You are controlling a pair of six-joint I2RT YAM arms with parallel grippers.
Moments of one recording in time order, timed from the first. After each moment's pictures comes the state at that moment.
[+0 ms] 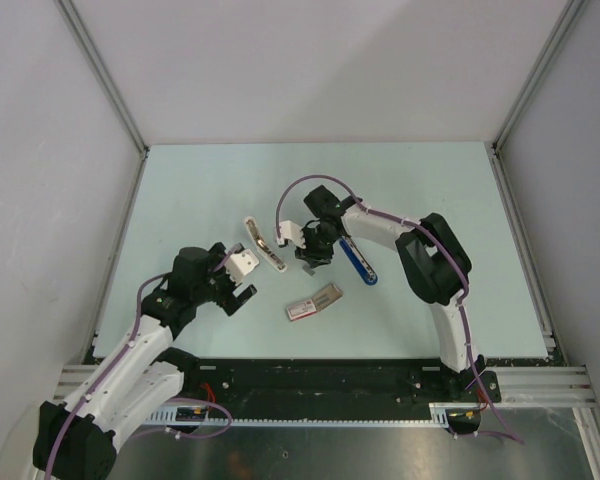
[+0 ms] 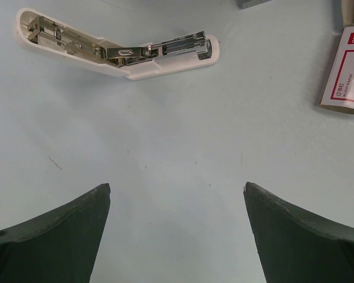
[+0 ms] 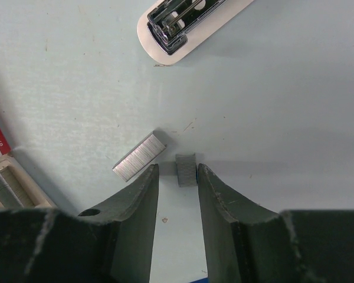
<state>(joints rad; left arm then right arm) -0.36 0.76 0.48 -0.41 0.22 0.55 0.68 2.12 1.57 -0.63 -0.47 -0.94</state>
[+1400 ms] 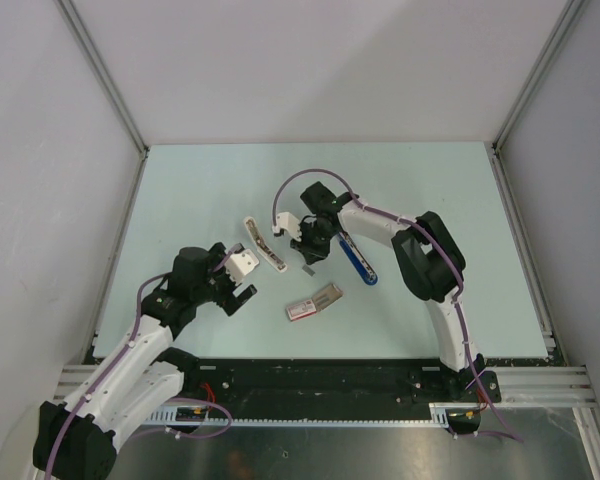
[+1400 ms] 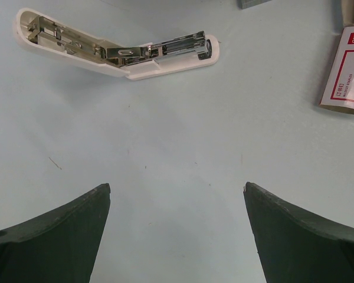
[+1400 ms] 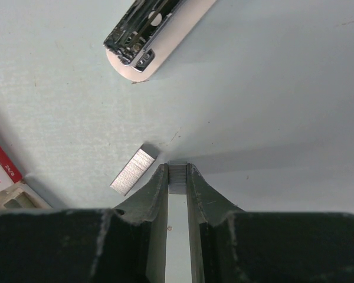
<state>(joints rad) -0.36 0.76 0.48 -0.41 0.22 0.55 0.68 2.17 1.64 -0.67 -0.46 -0.78</state>
